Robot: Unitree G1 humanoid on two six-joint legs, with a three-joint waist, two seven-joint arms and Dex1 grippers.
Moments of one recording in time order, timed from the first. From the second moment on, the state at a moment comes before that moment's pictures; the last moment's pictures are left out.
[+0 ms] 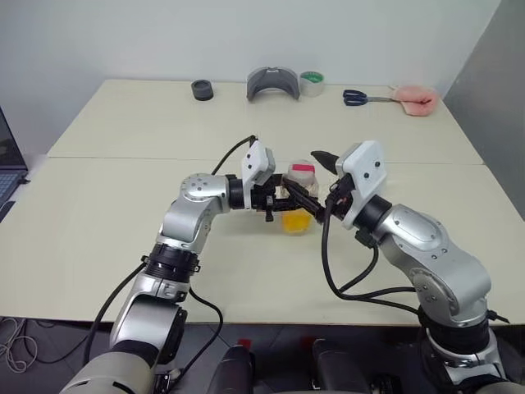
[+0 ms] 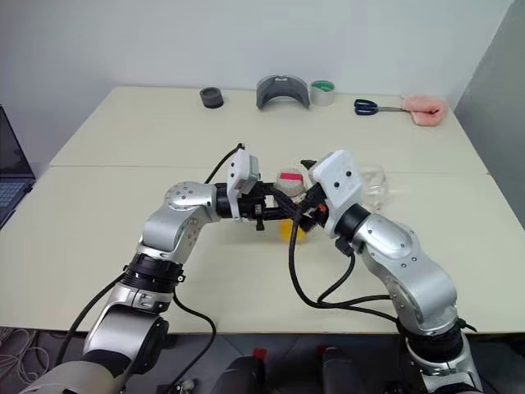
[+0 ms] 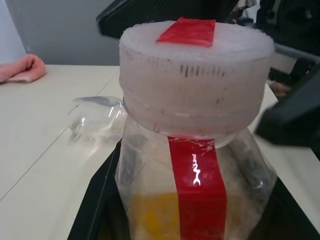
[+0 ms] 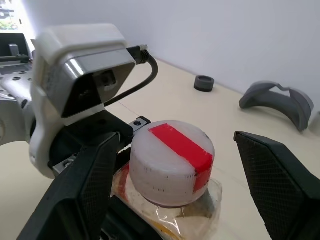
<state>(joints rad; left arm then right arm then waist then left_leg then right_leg) -0.75 0.33 -0.15 0.22 -0.32 0.28 -1.17 -0.46 -0.32 0.16 -0.65 0.35 0.80 0.28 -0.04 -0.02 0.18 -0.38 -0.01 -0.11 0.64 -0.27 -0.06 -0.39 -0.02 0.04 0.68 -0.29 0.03</state>
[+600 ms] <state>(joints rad) -0.75 0.33 -0.15 0.22 -0.32 0.27 -1.17 -0.48 -0.27 0.16 -0.61 0.33 0.77 0.27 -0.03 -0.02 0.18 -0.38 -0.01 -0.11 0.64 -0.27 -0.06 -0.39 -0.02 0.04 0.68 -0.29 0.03</state>
